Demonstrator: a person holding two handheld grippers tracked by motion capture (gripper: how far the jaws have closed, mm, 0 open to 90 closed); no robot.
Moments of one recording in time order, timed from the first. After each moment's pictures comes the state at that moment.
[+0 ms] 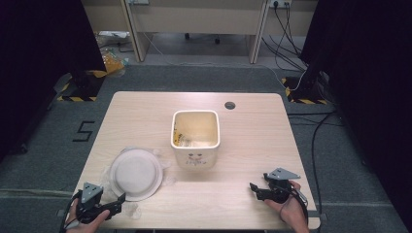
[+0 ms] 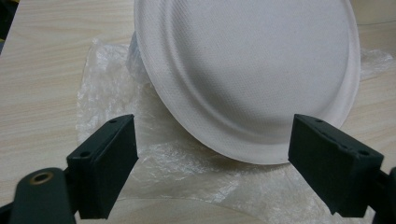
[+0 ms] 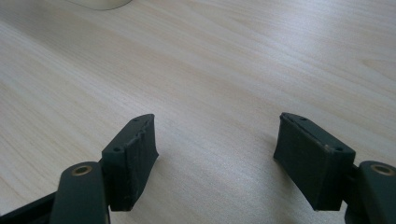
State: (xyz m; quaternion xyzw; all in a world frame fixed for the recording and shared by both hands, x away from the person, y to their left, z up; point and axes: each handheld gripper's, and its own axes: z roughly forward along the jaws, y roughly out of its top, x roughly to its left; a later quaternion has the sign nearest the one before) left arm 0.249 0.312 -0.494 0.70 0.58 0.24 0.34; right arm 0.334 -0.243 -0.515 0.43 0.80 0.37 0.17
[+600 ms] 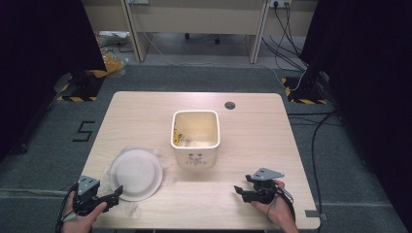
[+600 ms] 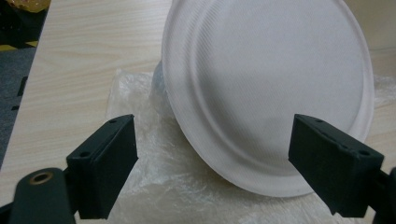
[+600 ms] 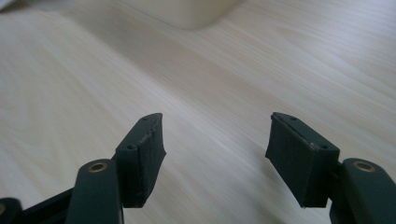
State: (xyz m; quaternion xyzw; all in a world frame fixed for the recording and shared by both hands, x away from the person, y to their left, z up) left arm 0.265 0.320 -0.480 0.69 0.58 0.26 0.35; right arm 0.331 -0.196 -0.506 0.37 0.83 0.39 0.13
